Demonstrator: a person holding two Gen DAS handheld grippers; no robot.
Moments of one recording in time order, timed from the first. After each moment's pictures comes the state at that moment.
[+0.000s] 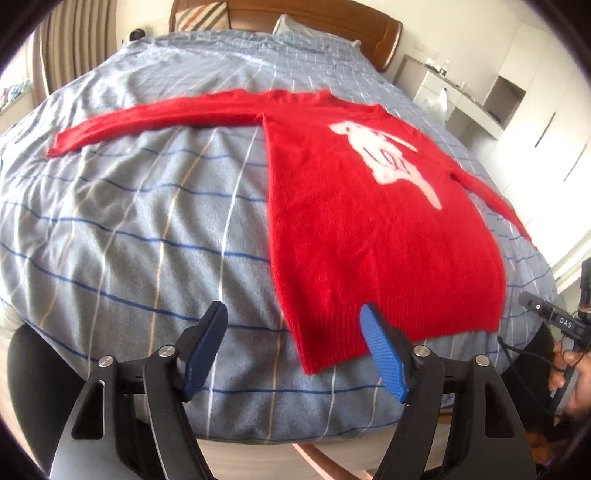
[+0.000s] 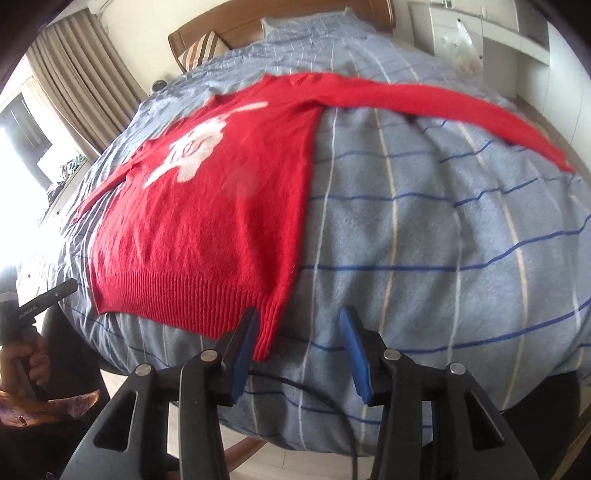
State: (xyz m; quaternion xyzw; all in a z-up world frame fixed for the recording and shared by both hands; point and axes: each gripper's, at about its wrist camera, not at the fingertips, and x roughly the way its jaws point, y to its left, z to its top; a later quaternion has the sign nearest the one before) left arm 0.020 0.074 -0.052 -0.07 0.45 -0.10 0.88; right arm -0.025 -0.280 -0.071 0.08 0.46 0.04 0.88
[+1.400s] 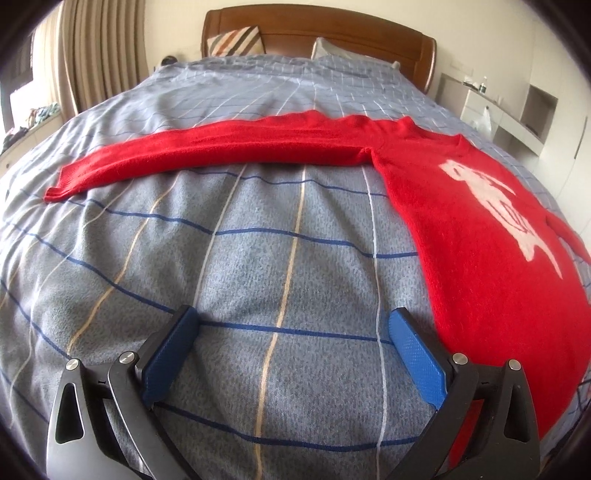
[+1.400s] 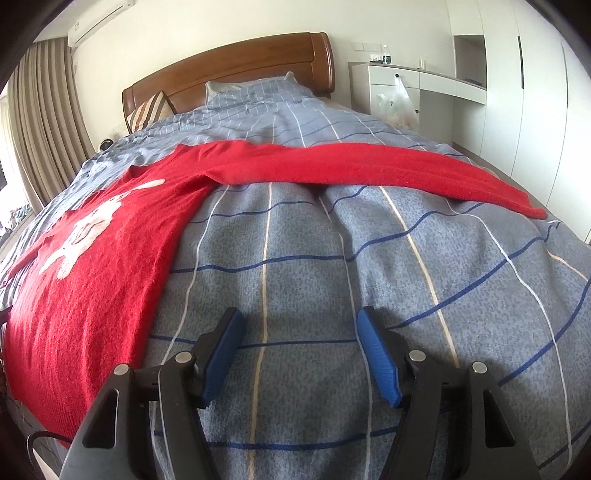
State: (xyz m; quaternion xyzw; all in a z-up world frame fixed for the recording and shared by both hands) left arm 0.127 0.115 -0.101 -0.04 0.40 -0.02 0.91; right arm 0.036 -0.326 -0.113 0.07 0.36 -0.08 0.93
